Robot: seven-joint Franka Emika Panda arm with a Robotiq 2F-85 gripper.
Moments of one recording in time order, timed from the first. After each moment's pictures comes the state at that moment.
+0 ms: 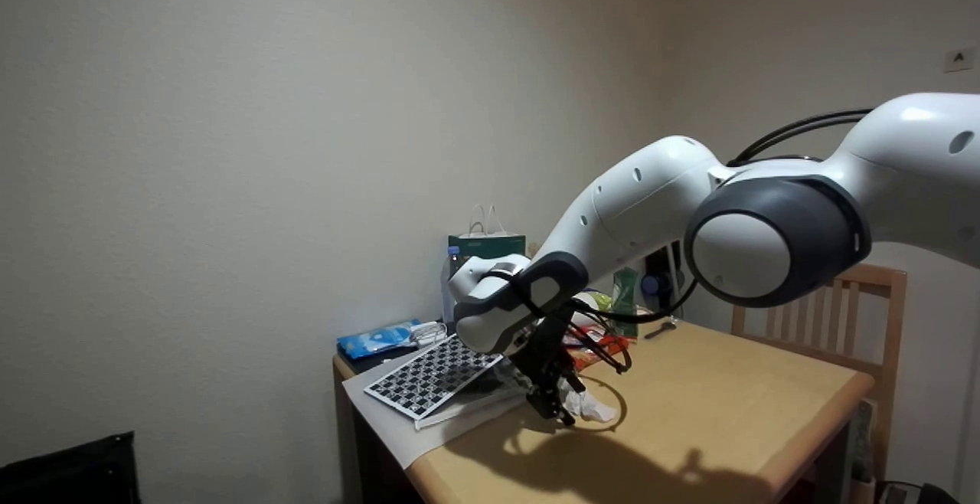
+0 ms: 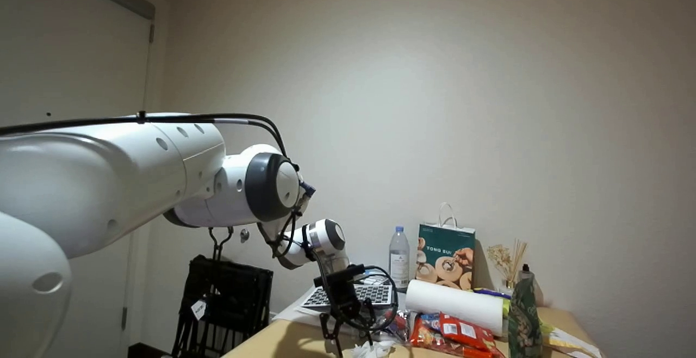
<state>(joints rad) 0.18 1.15 -0.14 -0.97 -0.33 1.66 -0.17</state>
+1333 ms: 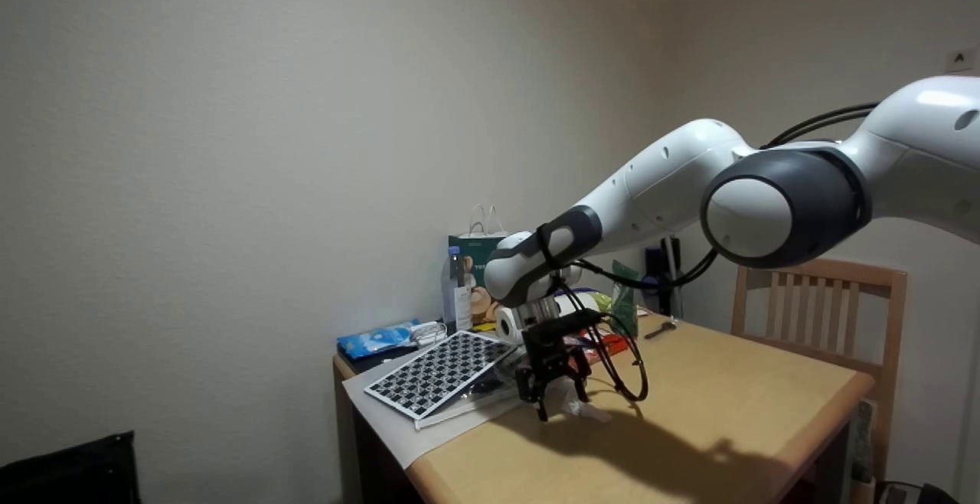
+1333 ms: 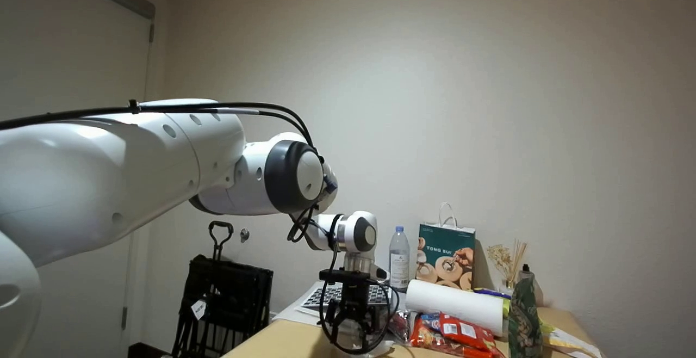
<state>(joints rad) 0.02 1.09 -0.09 -1.02 0.04 1.74 0.16</state>
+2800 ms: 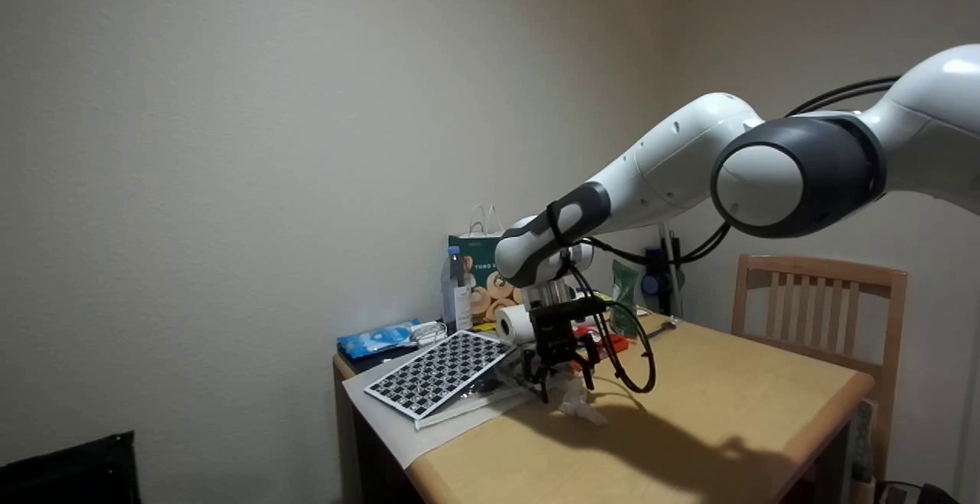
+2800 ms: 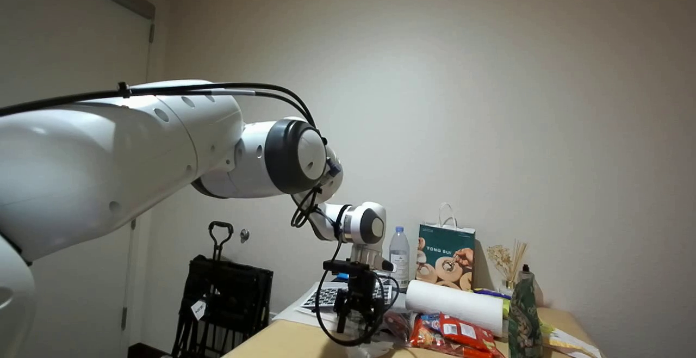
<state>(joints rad) 0.00 1.00 -0.10 -1.11 0.09 1.78 0.32</state>
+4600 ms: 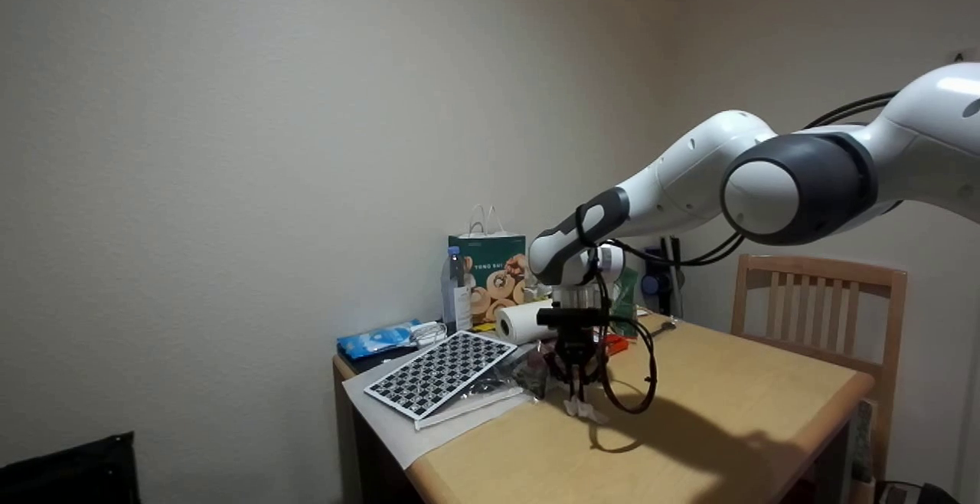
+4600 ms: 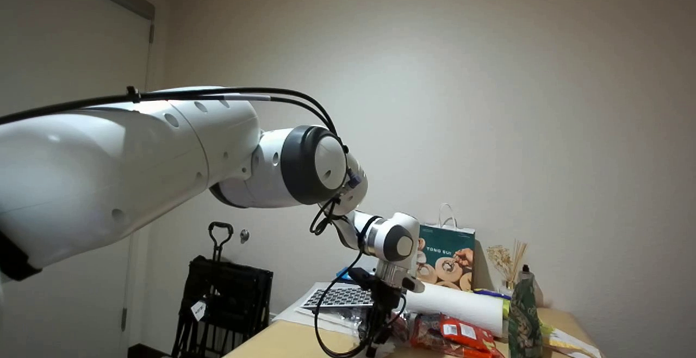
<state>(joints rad) -0.11 1.04 -0.10 -1.11 0.27 1.88 0.66</state>
